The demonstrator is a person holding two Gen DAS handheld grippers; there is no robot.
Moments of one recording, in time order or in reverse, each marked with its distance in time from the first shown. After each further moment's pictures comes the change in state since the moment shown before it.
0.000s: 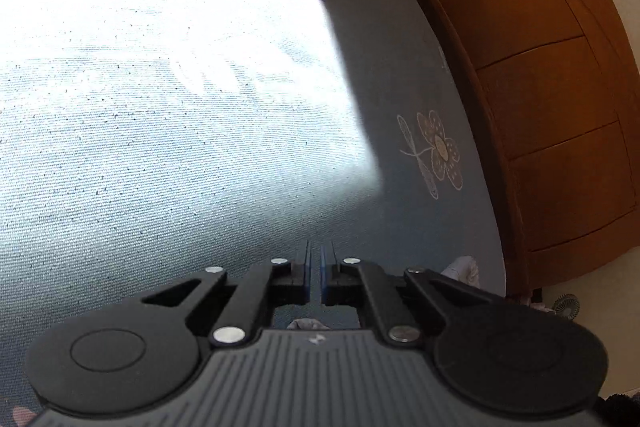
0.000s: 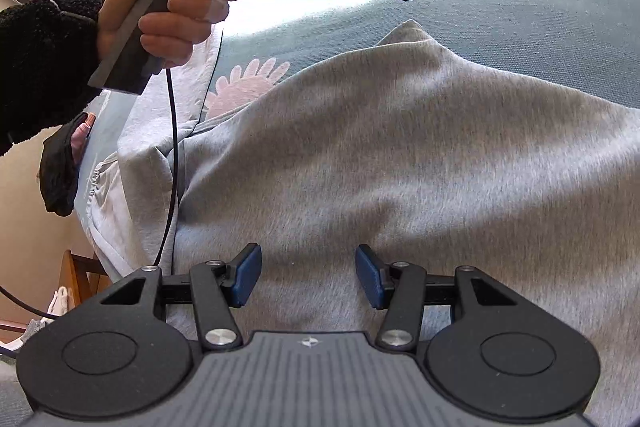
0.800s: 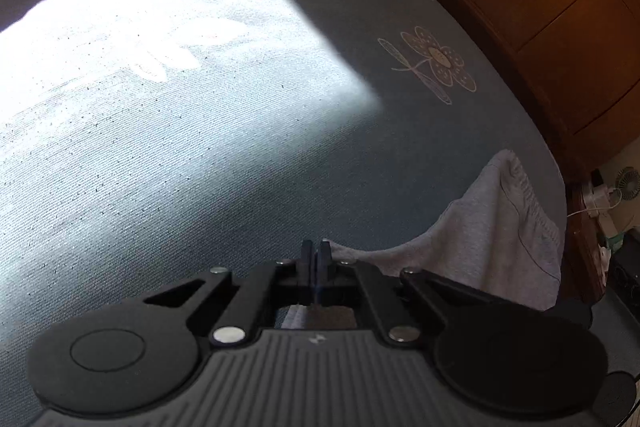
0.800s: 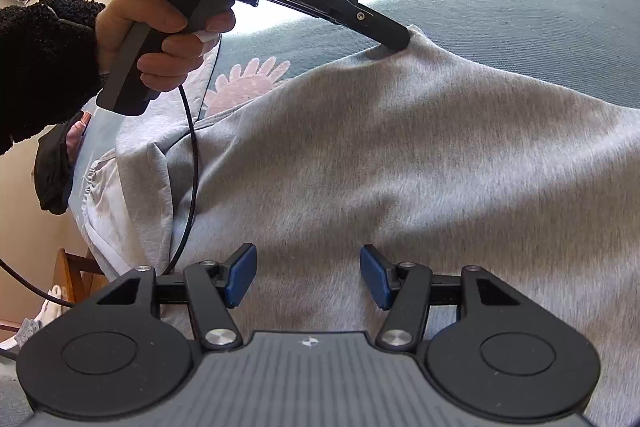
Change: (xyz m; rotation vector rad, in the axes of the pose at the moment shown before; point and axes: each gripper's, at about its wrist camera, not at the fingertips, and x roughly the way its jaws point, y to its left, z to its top) left arm 0.001 -0.025 -0.039 0.337 0.074 0.178; right arm -0.006 0.005 -0.003 -0.007 -0.013 -0.027
